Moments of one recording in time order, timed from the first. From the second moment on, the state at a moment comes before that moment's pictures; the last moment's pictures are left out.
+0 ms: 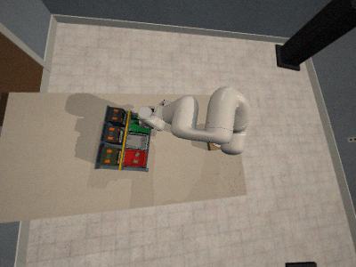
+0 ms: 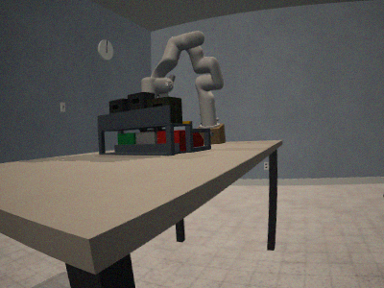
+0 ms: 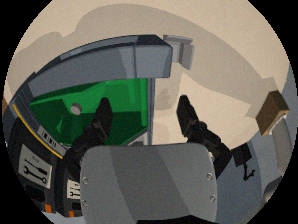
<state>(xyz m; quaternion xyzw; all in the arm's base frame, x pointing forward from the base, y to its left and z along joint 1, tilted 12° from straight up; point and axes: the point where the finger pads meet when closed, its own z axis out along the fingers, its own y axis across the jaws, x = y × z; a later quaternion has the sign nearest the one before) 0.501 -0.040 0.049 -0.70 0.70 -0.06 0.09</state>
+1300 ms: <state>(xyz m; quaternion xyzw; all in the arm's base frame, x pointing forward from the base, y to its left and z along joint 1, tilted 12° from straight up) 0.503 -0.039 0.042 -0.70 0.70 -0.06 0.09</state>
